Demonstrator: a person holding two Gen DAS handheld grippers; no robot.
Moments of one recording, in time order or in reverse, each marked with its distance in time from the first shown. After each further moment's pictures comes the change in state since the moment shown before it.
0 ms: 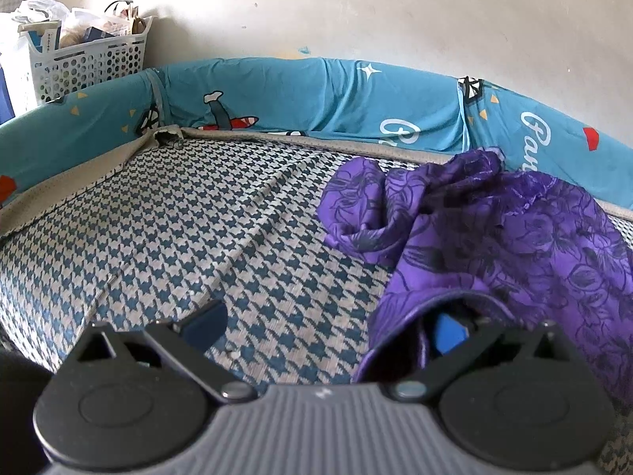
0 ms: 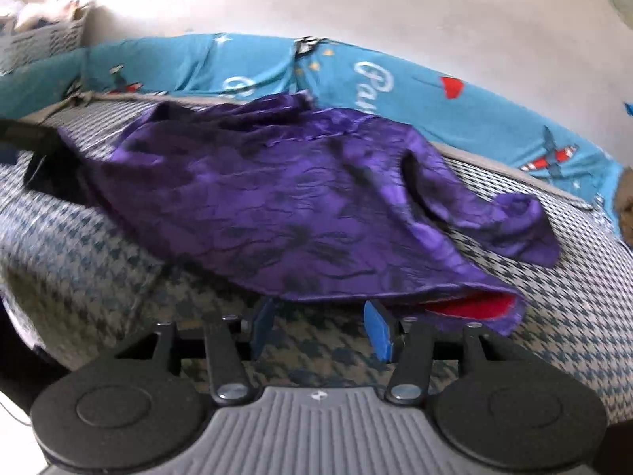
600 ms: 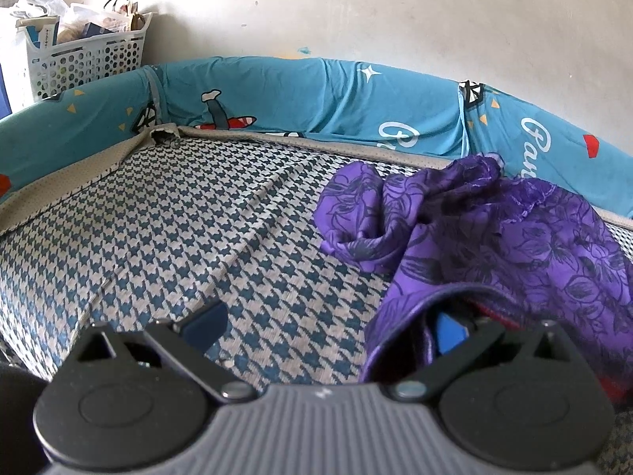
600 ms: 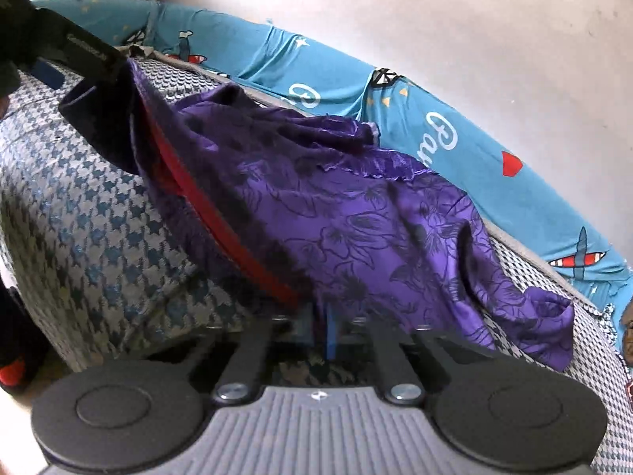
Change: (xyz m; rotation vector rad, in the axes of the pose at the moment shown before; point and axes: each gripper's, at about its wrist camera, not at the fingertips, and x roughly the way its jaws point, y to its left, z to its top) left arm 0.004 0.000 0.008 -0.014 0.003 -0.007; right arm 0.028 0.036 0.015 -0.255 -0.097 -0.015
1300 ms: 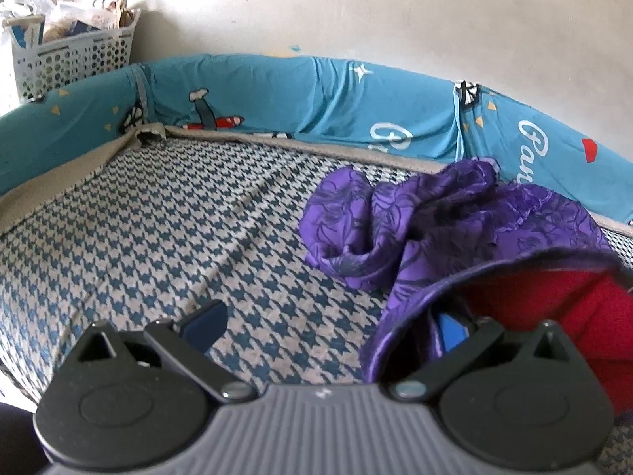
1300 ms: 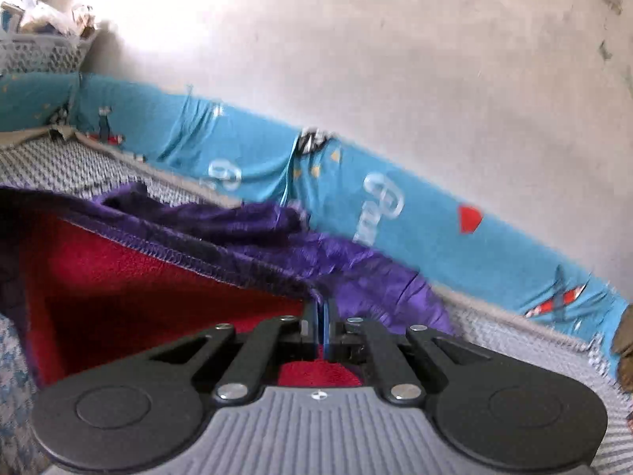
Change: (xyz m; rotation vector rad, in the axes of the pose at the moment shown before) left arm 0.020 -0.010 0.014 -0.013 0.030 -0.038; right arm 0.082 -0.055 0.080 0.118 -0.071 -0.090
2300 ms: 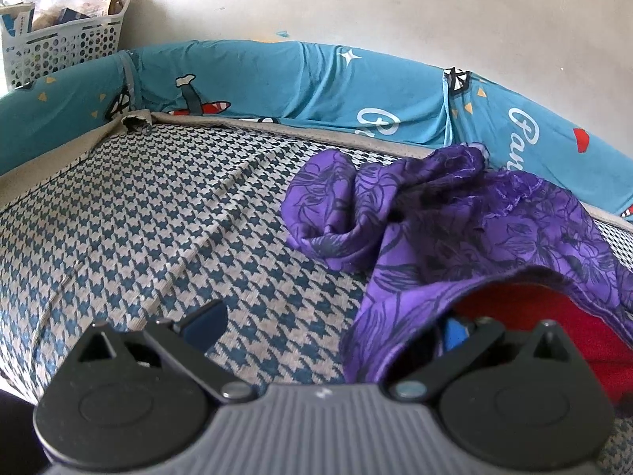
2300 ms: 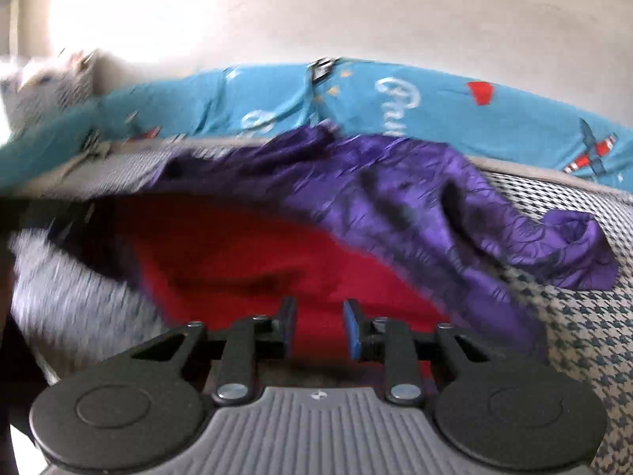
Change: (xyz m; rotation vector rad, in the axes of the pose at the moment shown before) left arm 0.005 -0.005 -0.010 -0.003 0.018 -0.026; right arm -0.085 -0.008 -0.067 0.210 0.118 0.213
